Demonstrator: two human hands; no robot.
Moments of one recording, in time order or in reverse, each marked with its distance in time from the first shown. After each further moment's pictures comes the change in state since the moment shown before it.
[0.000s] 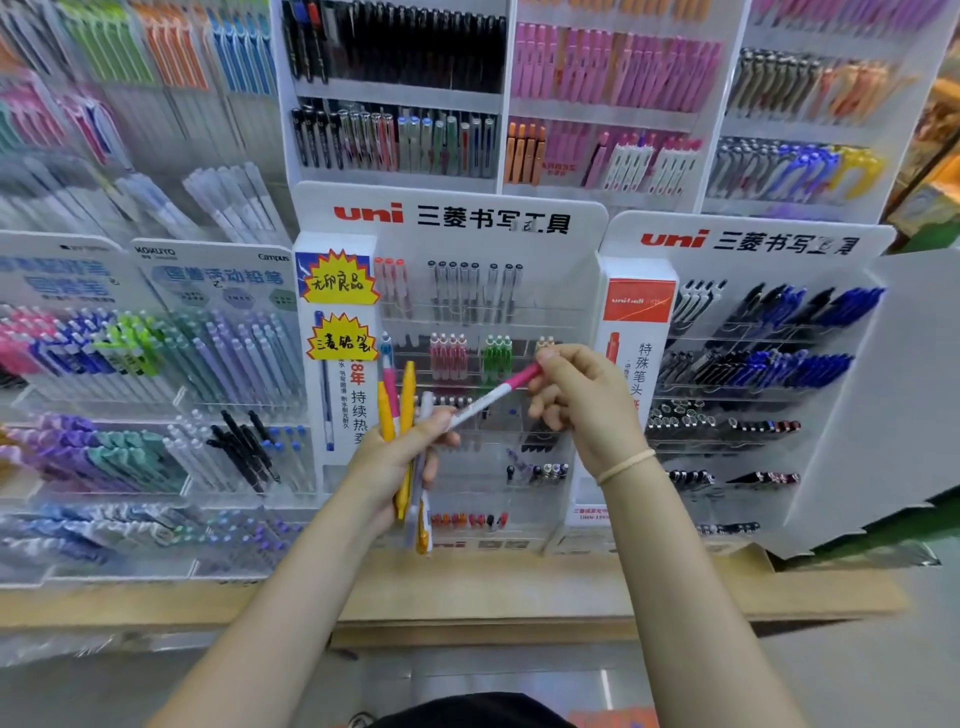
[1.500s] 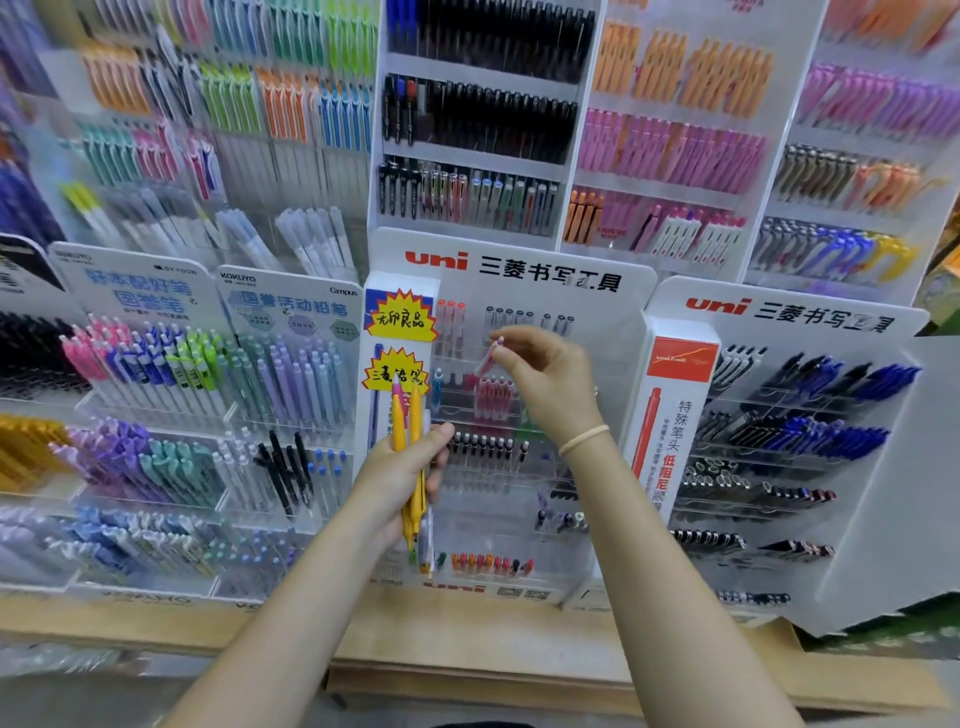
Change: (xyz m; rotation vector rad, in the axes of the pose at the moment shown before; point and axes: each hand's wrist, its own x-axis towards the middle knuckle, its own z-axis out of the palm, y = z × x) left_hand 0.010 0.017 -0.033 -0.085 0.100 -0.010; right_hand 0.048 -0.010 0.077 -0.467 -0.073 -0.475
